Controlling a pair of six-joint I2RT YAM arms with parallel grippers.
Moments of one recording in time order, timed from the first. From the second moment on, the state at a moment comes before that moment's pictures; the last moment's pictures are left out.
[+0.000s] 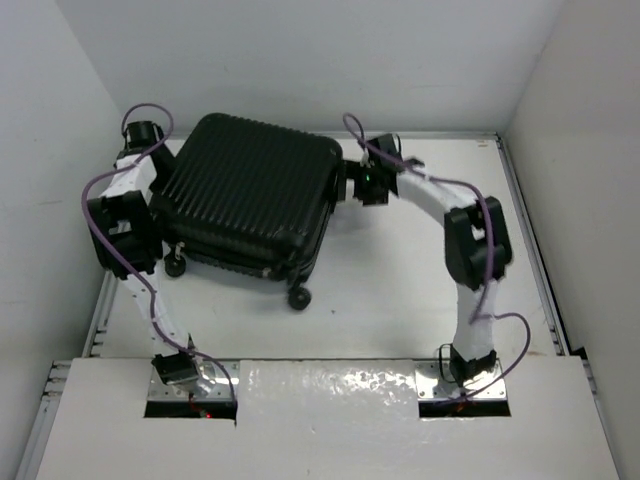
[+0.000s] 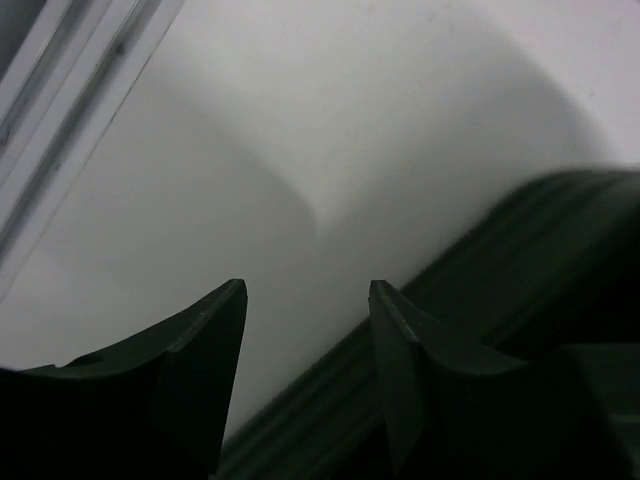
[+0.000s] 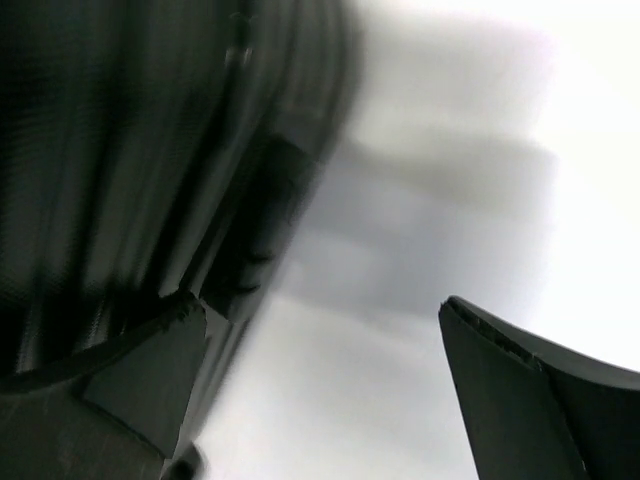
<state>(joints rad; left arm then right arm) 0.23 2.13 1.76 -0.52 -0.10 -0.39 0.39 1.96 1.41 -0.33 -0.23 0.41</state>
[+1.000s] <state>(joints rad) 0.06 1.23 1.06 -0.46 -0.11 -0.67 0.16 1.68 1.51 -0.57 0.11 0.16</state>
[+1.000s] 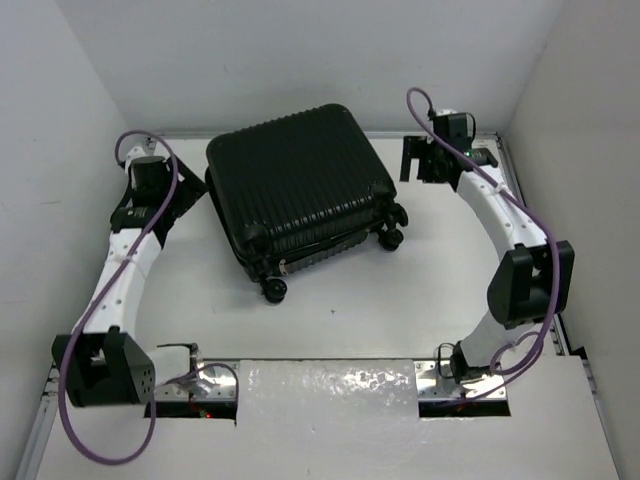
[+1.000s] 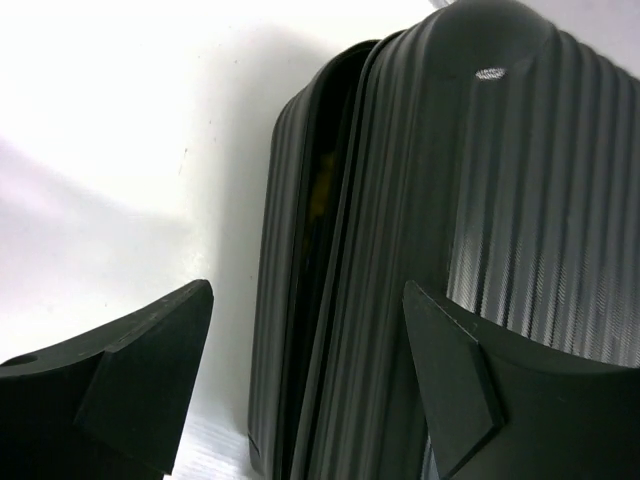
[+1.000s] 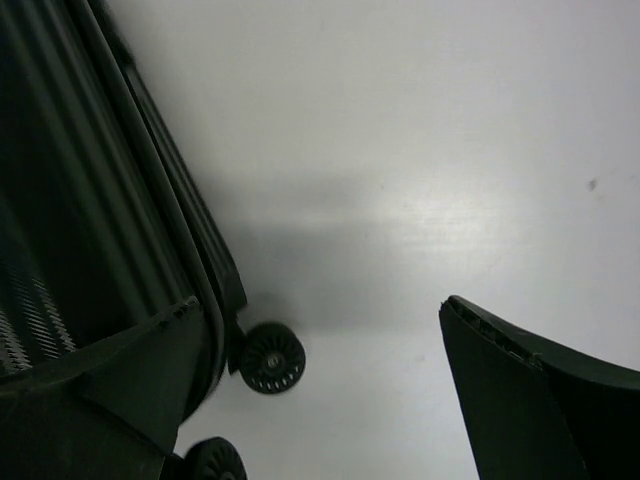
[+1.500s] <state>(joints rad) -0.04 0.89 0.70 -0.34 0.02 -0.80 0.20 1.95 1.59 -0.64 0.15 0.08</state>
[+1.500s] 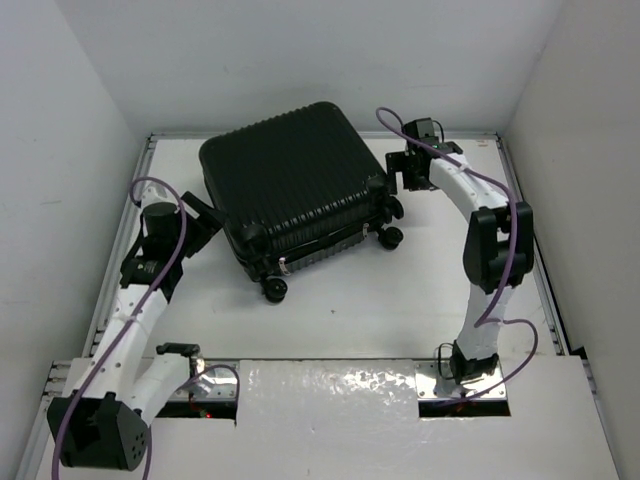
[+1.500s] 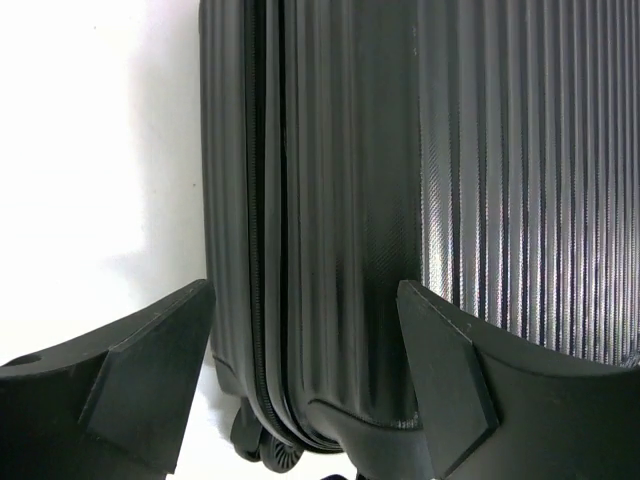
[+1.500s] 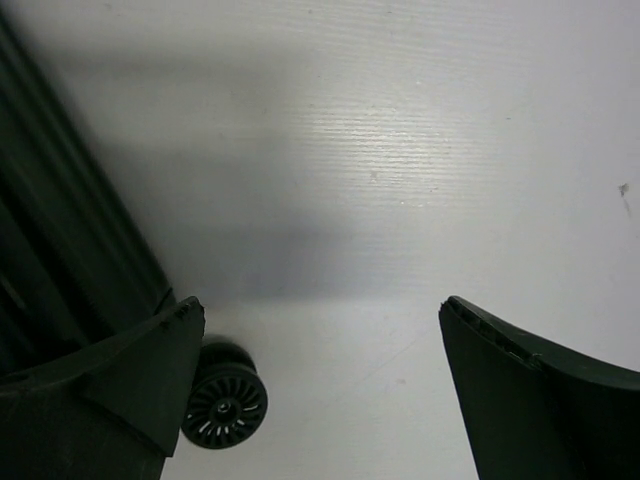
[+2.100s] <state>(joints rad) -0.18 0.76 0.74 -0.49 0.20 -0.72 0.18 1.64 1.56 -0.68 0.30 0.19</state>
